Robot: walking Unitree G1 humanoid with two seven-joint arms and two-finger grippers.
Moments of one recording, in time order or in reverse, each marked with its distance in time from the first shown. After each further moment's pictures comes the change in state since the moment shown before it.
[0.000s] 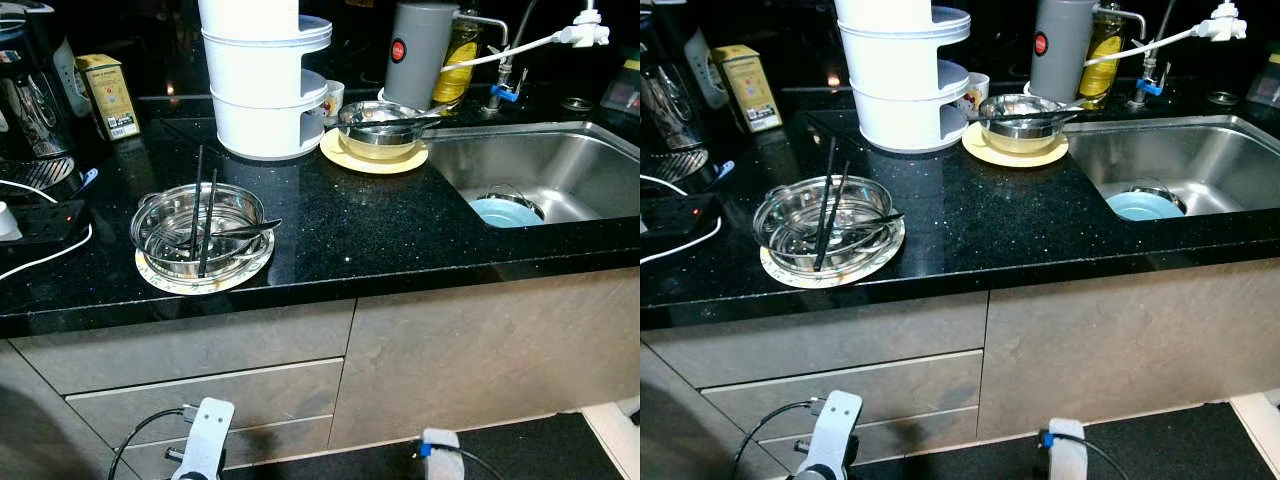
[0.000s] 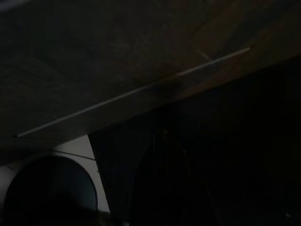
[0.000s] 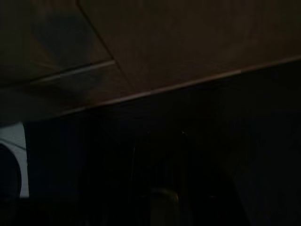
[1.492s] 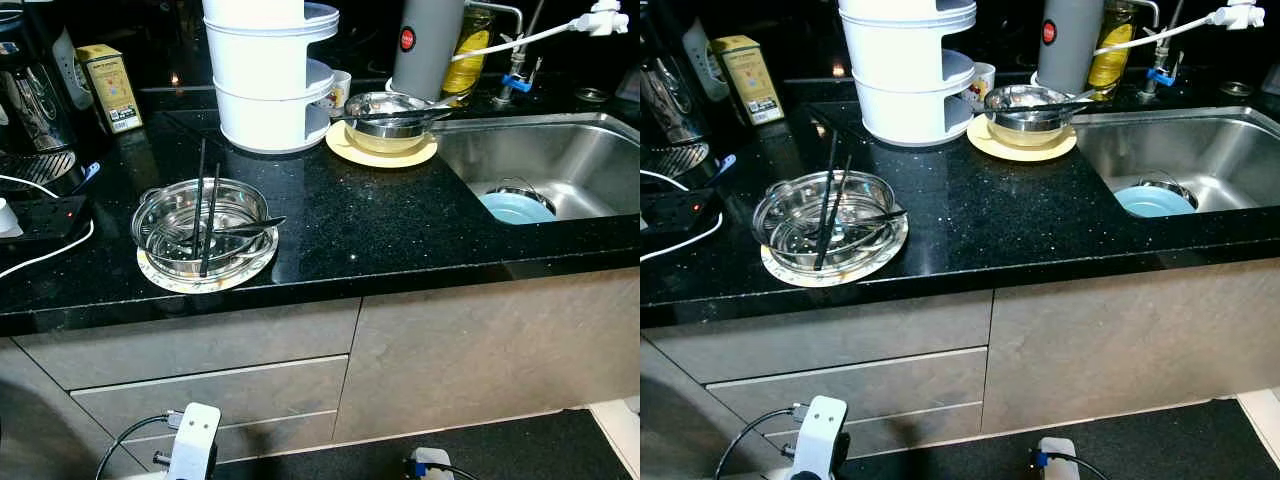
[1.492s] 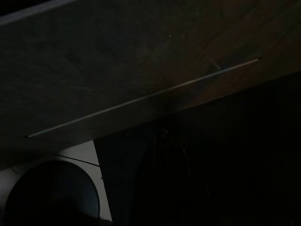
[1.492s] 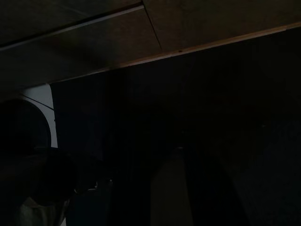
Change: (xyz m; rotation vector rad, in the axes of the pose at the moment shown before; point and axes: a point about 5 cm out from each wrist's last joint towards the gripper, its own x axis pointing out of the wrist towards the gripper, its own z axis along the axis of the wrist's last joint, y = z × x) left arm -0.009 0.006 -0.002 -0.028 -0.080 -0.026; right arm -0.013 0.009 -0.035 0.030 0.133 0.097
